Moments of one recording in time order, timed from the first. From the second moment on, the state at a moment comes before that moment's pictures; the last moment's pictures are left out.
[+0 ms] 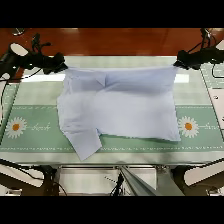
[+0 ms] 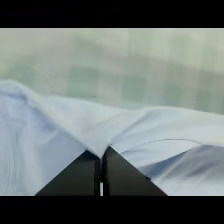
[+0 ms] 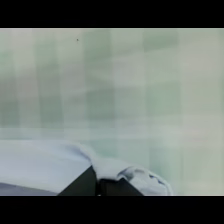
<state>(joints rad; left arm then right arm) 0.10 -1.73 1.58 0.94 -1.05 -1.49 -0.24 -1.76 1.74 -1.07 1.15 1.42</state>
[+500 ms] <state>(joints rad) 0.13 -1.74 1.44 1.07 -1.40 -1.42 -0.28 -1.75 1.49 -1.09 1.38 1.34</state>
